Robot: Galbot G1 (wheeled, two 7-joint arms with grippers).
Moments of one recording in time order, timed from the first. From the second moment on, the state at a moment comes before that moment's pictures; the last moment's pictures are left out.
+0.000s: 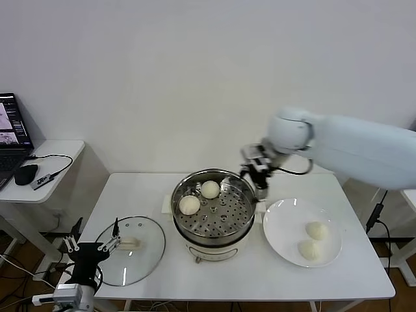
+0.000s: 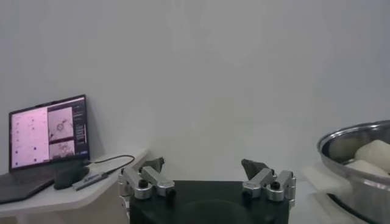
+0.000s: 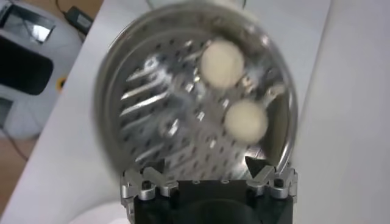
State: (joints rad) left arm 1.70 -1.23 -0.63 -2.25 -0.13 0.12 -0.25; right arm 0.68 0.75 -1.31 1.62 0.33 -0.39 -1.09
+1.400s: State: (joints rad) left arm 1.72 -1.24 -0.63 -2.22 -0.10 0.12 -0.25; right arm -0.18 0.43 -0.74 1.56 -0.16 -0.28 -1.04
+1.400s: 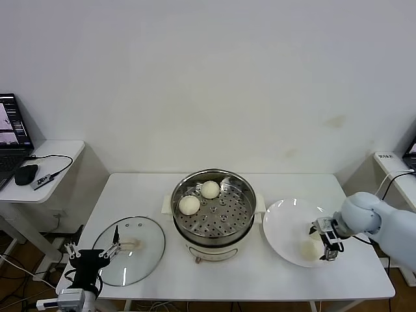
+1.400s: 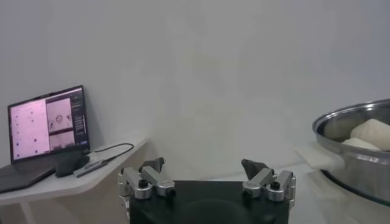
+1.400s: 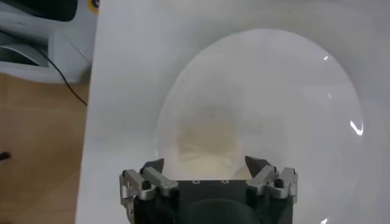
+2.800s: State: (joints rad) left arm 1.71 -1.23 -0.63 -2.22 -0.11 0.12 -0.25; right arm 0.03 0.48 -0.79 1.52 -0.07 -0.29 -1.12
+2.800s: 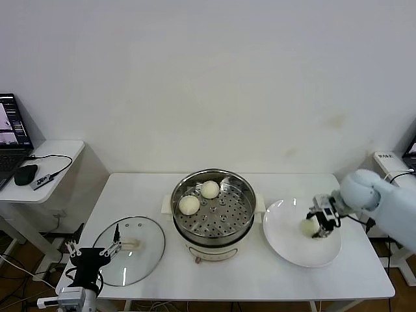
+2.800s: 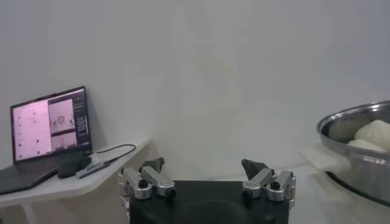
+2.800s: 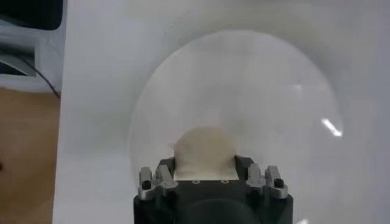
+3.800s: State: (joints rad) left arm 1.73 -1.23 -0.69 -2.23 -0.14 0.11 -0.26; right arm 0.57 0.93 -1.18 1.51 0.18 -0.22 -1.02
